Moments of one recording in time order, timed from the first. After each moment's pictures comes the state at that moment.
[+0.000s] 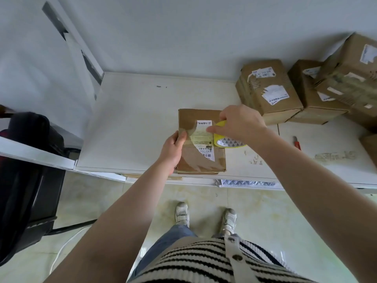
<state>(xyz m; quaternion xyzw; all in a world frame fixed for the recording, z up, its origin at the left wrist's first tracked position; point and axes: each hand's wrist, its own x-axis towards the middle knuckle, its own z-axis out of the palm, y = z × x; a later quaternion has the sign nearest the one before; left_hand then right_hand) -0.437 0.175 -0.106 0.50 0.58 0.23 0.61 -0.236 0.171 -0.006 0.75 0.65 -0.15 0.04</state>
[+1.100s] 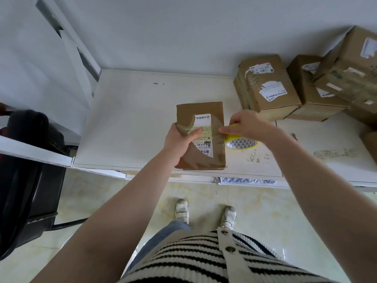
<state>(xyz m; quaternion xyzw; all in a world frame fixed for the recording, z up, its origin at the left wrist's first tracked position) -0.405 0.181 -0.093 0.47 0.61 0.22 0.60 -0.186 0.152 -0.025 0.74 0.58 -0.34 -0.01</state>
